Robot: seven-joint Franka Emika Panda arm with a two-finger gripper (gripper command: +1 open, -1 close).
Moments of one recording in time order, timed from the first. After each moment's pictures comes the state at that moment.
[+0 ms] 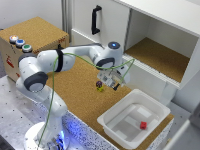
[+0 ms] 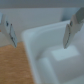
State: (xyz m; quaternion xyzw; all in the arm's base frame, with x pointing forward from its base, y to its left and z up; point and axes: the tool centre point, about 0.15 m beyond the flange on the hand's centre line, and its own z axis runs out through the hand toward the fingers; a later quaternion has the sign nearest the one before) arm 0.373 -0.317 0.380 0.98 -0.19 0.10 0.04
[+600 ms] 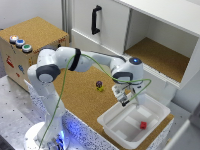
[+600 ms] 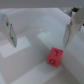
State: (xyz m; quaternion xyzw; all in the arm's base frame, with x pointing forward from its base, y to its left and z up) arm 0.332 -0.442 0.324 0.95 -0.31 0.06 0.07
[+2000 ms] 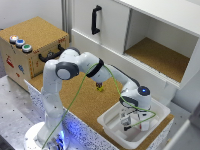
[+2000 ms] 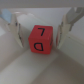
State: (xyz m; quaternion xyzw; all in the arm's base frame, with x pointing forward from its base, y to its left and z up) arm 0.343 -0.489 0.223 0.92 -0.38 0.10 0.02
